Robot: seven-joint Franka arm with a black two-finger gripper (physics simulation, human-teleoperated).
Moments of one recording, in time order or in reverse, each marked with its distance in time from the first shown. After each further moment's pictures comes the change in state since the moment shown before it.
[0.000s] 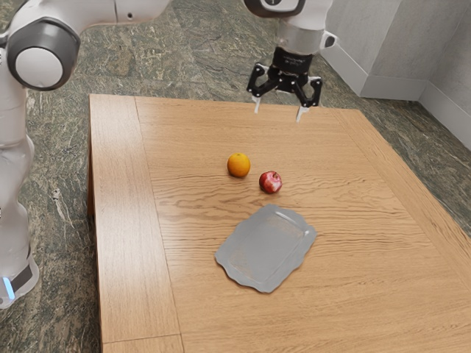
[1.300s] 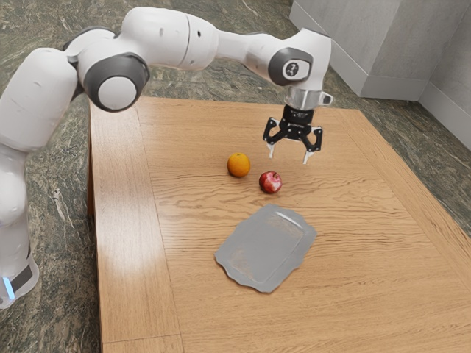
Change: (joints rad) arm 0.399 0.386 -0.201 0.046 -0.158 0.288 0.219
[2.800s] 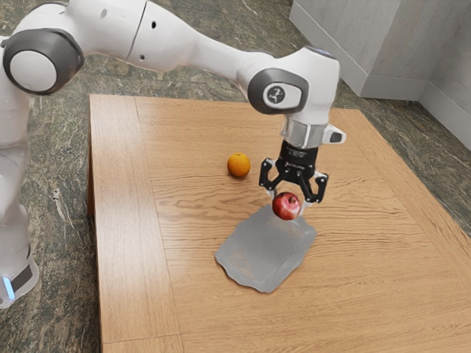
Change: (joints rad) arm -0.293 -0.342 -0.037 -0.401 -0.028 0.128 -0.041
